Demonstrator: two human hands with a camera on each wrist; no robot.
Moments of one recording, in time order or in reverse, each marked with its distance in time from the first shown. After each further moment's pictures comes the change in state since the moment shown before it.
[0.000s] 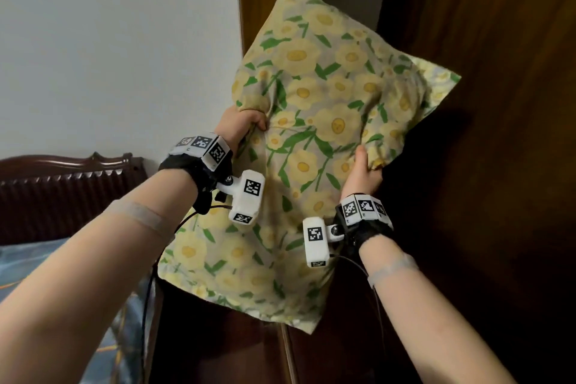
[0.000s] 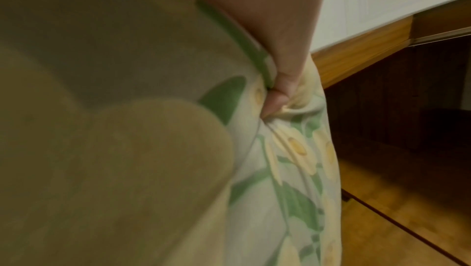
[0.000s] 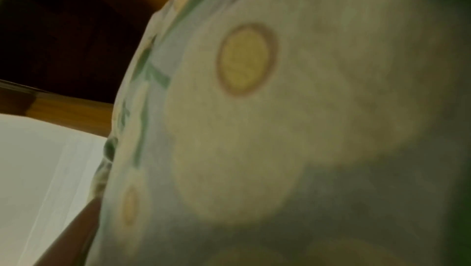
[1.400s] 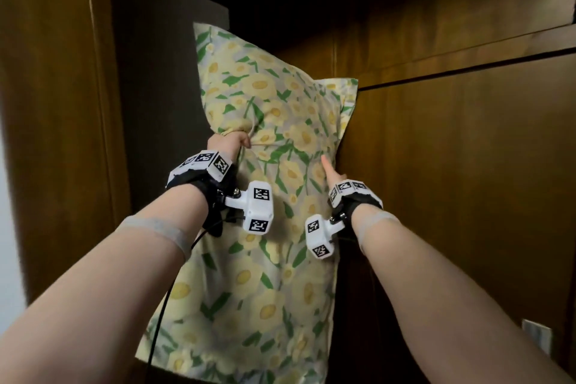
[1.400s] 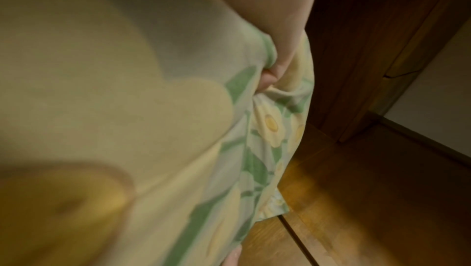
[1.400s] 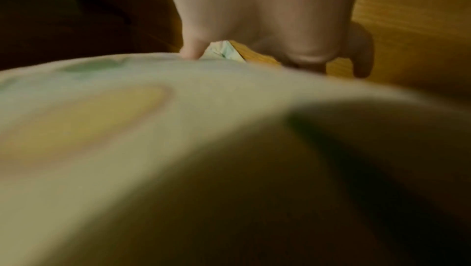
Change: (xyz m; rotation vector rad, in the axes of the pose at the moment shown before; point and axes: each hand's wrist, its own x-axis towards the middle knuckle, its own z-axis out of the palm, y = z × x) left_hand 0.199 0.261 0.218 -0.274 -0.247 0.311; right_hand 0.300 -0.246 0.125 -0.654 0.076 -0.054
